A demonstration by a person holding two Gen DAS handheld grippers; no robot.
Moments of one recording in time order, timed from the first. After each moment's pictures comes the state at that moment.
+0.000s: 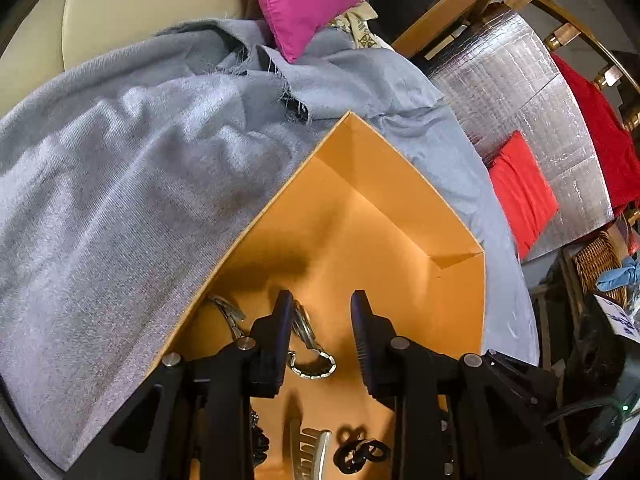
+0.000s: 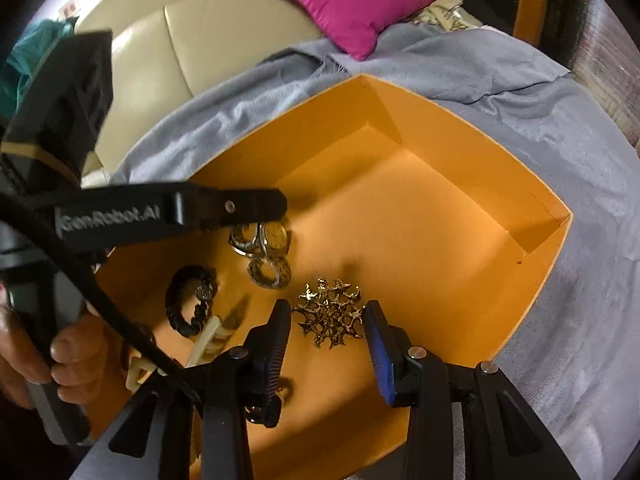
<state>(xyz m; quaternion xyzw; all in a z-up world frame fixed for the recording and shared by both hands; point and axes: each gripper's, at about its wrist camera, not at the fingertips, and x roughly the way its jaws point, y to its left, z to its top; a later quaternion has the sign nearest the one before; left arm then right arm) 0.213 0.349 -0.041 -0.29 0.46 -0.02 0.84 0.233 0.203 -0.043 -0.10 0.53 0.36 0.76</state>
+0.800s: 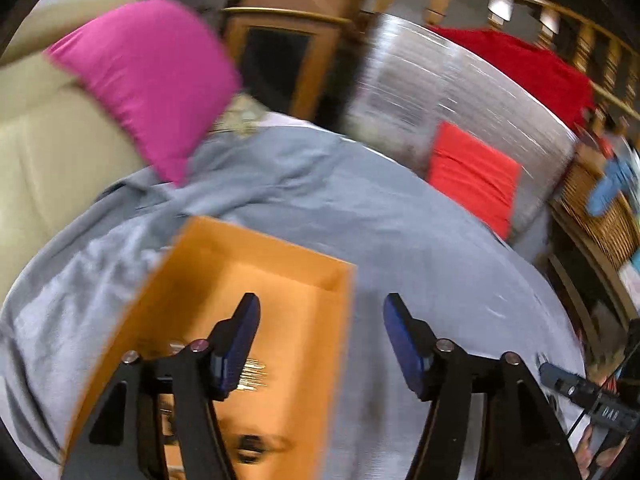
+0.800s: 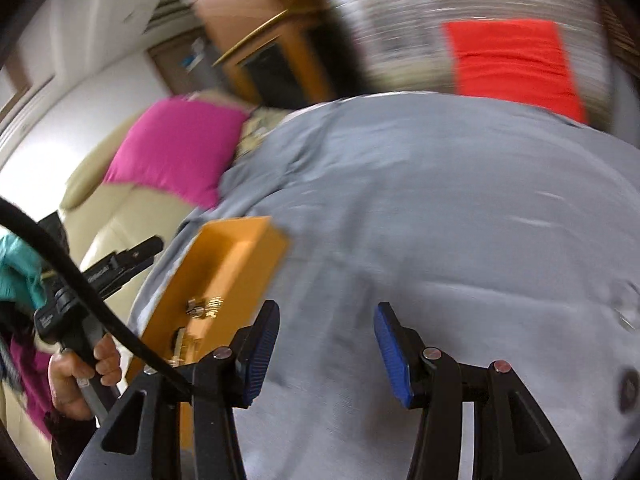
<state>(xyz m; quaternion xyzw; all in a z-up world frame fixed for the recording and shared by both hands) 0.174 0.197 0.062 -0.11 0.34 -0.05 0.93 0.131 -0.112 0.023 0.19 0.42 0.17 0.87</state>
